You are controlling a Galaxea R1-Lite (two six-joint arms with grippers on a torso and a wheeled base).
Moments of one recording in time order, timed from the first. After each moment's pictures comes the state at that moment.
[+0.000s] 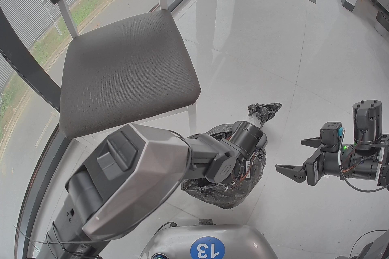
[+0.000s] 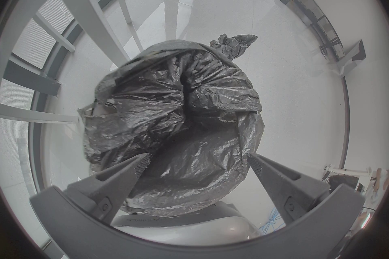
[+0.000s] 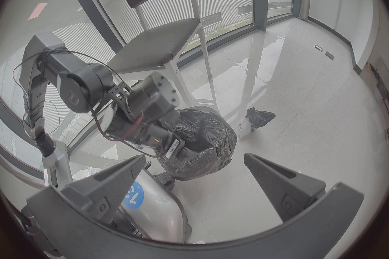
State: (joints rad) left arm -0.86 2.50 -1.90 0.33 0.30 -0.55; right arm 0.45 1.47 -0.58 -0.36 0.08 -0.11
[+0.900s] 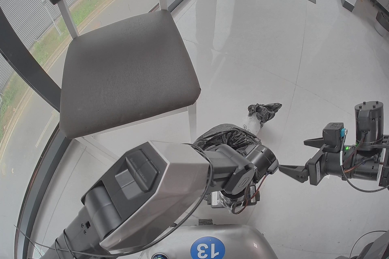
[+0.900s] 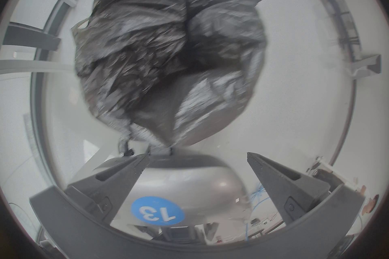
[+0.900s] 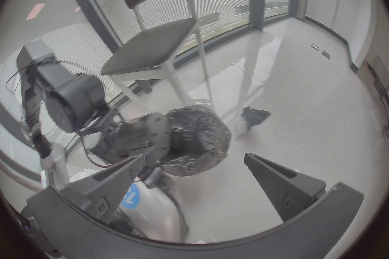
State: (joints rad) left arm -0.94 2.56 -2.00 0.64 0.16 -0.80; right arm 0.43 1.46 -0.57 -0.37 0.07 -0.11
